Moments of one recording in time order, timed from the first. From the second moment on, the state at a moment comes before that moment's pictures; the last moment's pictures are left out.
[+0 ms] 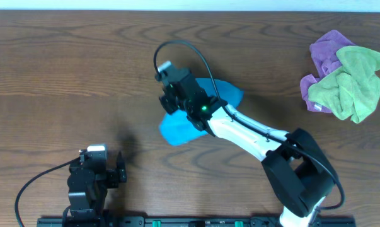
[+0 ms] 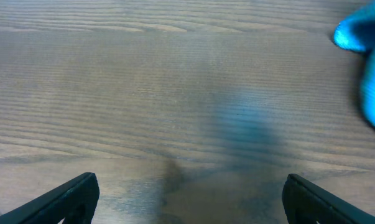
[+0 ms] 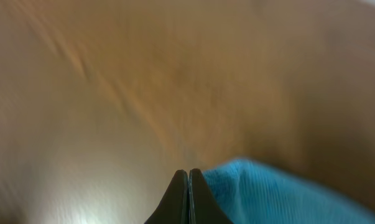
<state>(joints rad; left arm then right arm) 0.02 0.05 0.16 -0.70 -0.04 0.02 0.73 1.91 1.25 0.02 0.00 0.07</state>
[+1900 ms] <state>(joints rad) 0.02 0.05 0.16 -0.70 -0.04 0.02 0.45 2.13 1.34 -0.12 -0.03 0.59</state>
